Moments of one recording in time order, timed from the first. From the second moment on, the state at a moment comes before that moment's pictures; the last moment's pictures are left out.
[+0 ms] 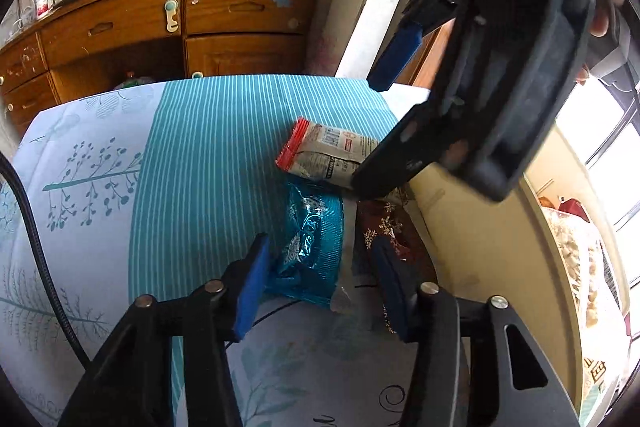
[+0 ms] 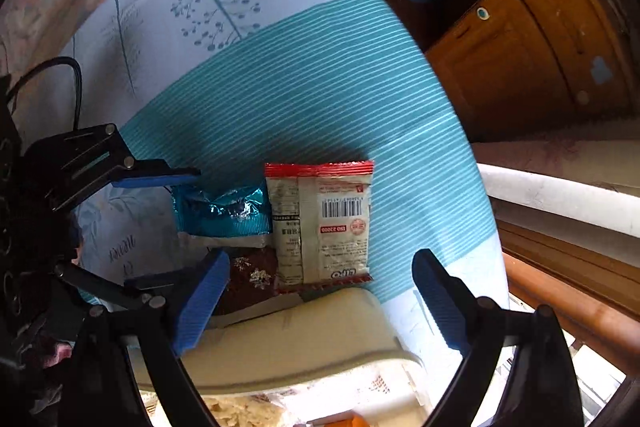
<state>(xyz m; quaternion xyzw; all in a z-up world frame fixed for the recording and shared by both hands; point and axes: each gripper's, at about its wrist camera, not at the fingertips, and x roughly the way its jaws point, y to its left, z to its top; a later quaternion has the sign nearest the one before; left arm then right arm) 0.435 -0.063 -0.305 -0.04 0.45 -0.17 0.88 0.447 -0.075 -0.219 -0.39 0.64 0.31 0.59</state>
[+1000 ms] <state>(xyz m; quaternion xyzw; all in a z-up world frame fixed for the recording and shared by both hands) 0.437 -0.066 -0.312 -0.04 0.46 -0.14 0.88 0.467 -0.088 -0.249 -0.34 0.69 0.25 0.59</state>
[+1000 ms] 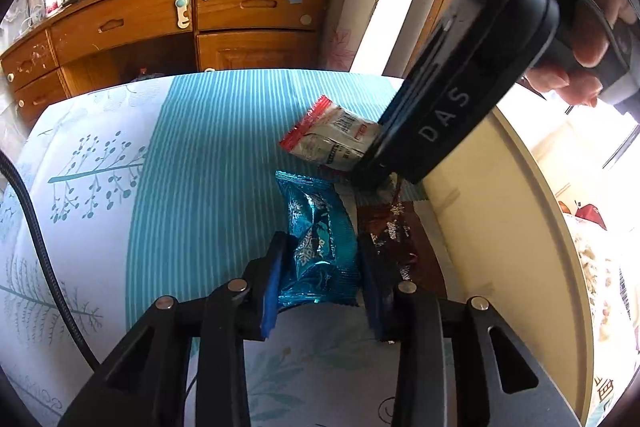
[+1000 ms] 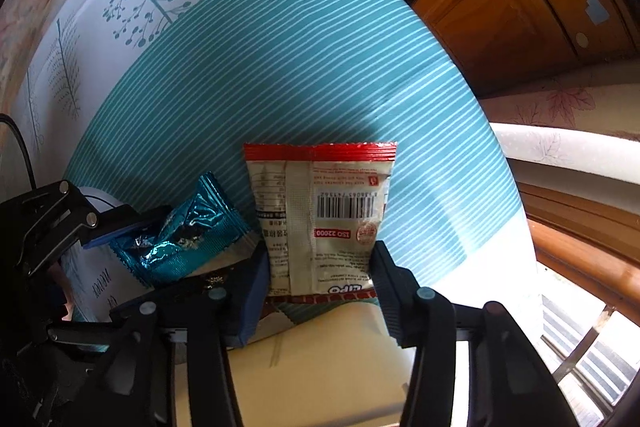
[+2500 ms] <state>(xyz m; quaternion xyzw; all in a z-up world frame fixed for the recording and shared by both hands) 0.291 -0.159 -0.165 -0.10 0.31 -0.17 0.93 0.342 -0.241 -0.110 -0.05 0.51 0.21 0.83</state>
